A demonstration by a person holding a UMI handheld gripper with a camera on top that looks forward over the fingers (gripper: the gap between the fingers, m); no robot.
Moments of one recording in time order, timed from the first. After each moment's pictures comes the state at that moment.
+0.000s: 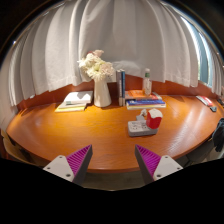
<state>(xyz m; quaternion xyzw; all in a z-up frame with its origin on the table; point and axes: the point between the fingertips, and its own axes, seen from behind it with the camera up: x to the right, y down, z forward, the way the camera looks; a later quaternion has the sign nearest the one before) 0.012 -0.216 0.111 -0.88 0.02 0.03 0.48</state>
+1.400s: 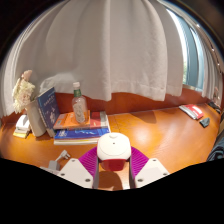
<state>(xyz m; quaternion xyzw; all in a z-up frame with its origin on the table) 0.382 0.005 0.127 -0.86 0.08 -0.04 0.50</state>
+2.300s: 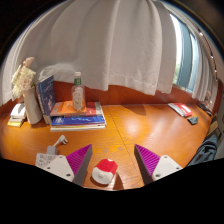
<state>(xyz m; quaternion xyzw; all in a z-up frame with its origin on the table) 0.370 -0.058 0.117 -0.87 0.09 -0.11 0.47</state>
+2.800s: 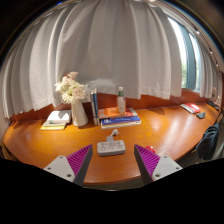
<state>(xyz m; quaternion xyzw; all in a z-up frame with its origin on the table) 0.146 -0.204 0.201 -0.85 0.07 -0.01 0.52</state>
